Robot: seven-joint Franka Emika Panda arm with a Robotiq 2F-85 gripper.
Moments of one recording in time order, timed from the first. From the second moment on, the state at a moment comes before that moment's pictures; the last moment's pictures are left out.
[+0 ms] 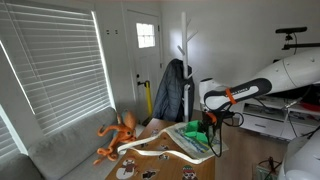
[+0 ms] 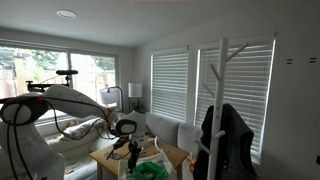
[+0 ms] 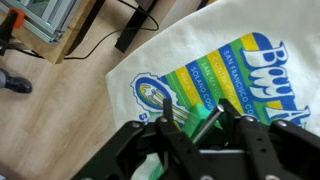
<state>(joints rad) -0.27 -0.38 -0.06 -2.51 -0.06 2.01 0.65</state>
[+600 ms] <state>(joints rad) -0.27 -0.38 -0.07 -2.49 -0.04 2.00 0.67</state>
